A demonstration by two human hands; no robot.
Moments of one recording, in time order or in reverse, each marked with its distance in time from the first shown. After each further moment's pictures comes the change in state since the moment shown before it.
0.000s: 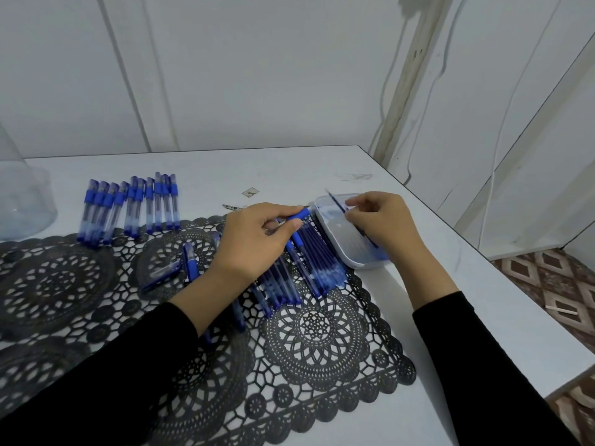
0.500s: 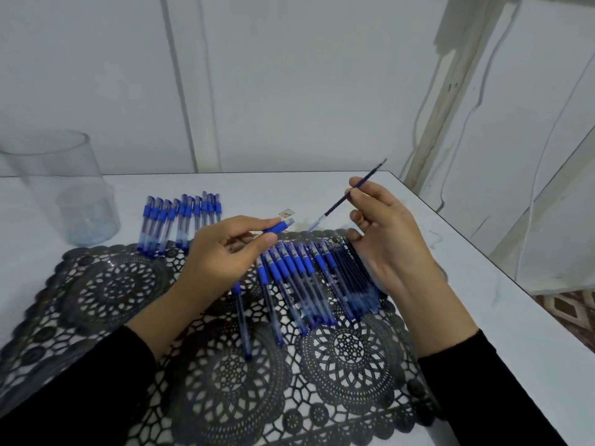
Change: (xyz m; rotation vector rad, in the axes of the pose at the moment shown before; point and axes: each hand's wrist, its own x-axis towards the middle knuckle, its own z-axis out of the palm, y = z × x) left_hand -0.017 -0.015 -0.085 -0.018 0.068 0.190; right_hand -0.043 -0.072 0.032 0.958 -0.265 0.037
